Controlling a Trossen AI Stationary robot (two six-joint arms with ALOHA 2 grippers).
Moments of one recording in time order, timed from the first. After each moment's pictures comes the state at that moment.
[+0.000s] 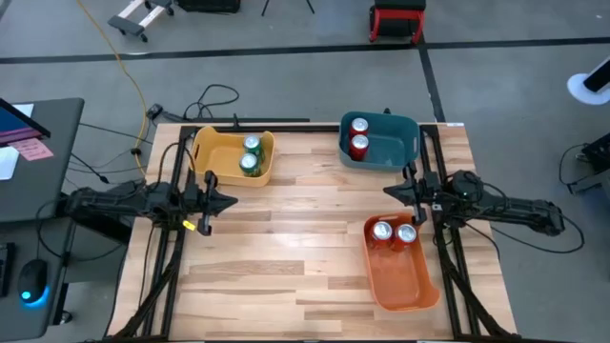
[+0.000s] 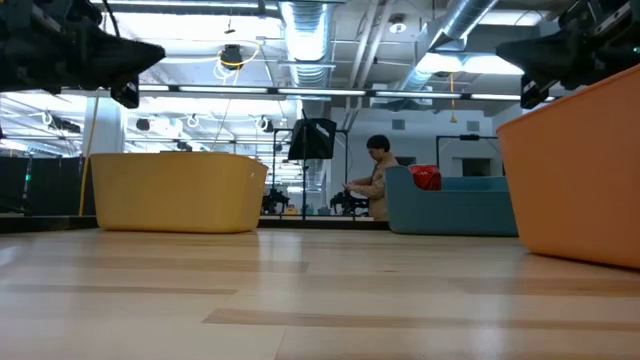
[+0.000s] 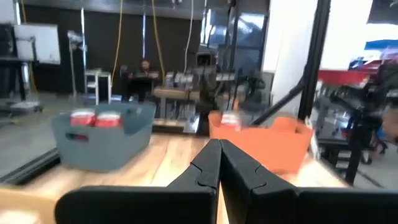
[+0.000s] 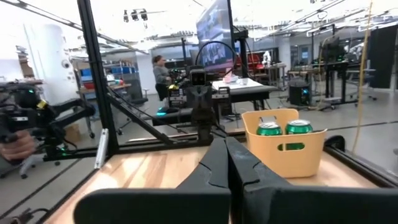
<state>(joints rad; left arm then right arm) -0.05 0.11 0.01 0.26 -0.11 -0.04 -0.19 0.15 0.08 0.26 -0.17 0.14</state>
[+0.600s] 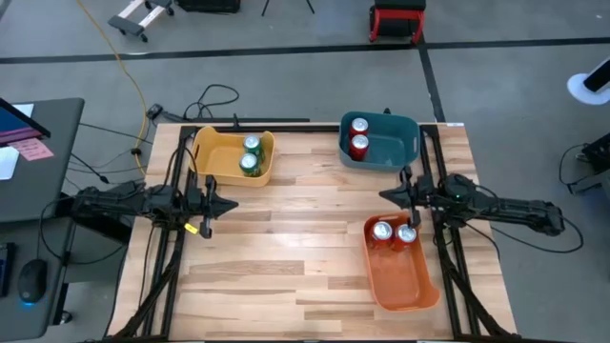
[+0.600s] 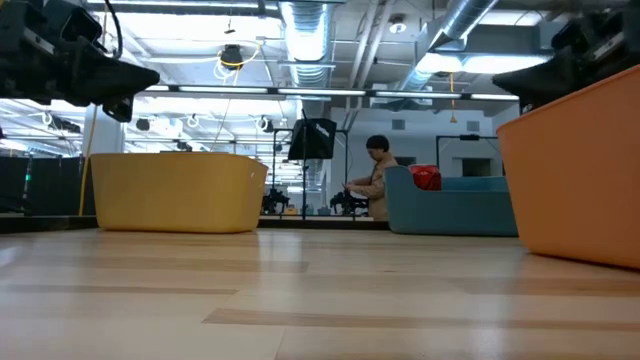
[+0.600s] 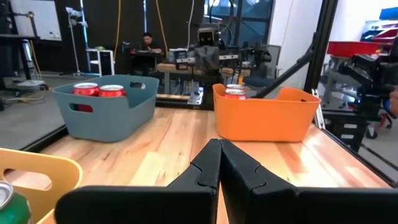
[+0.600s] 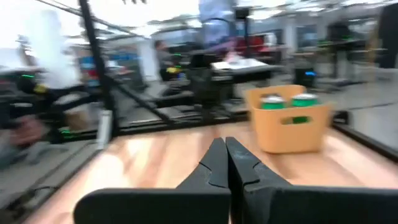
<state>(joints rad) -0.10 0.01 0.01 0.05 -0.18 -0.03 -0.19 0.15 0.01 0.25 -0.16 0.14</state>
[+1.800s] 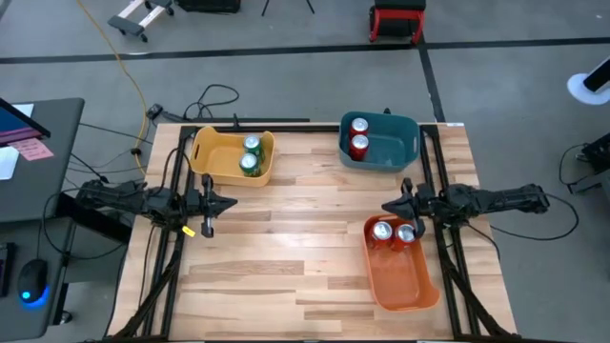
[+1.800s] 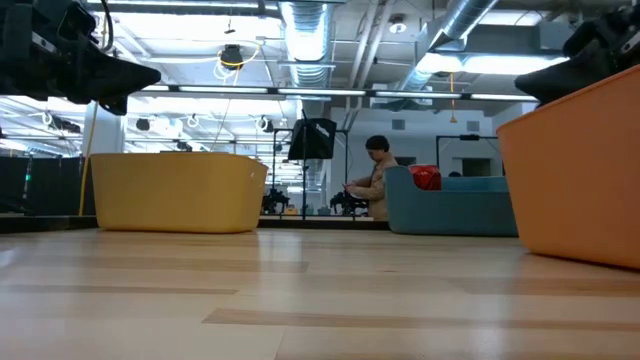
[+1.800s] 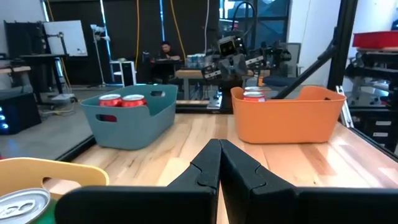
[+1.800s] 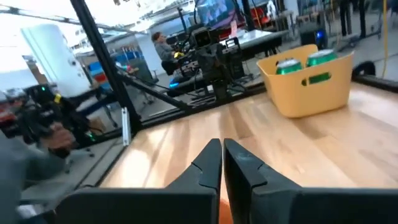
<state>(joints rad) -0.21 0.01 0.01 0.08 -0.36 0.06 0.13 0.01 0.01 0.04 0.13 0.30</state>
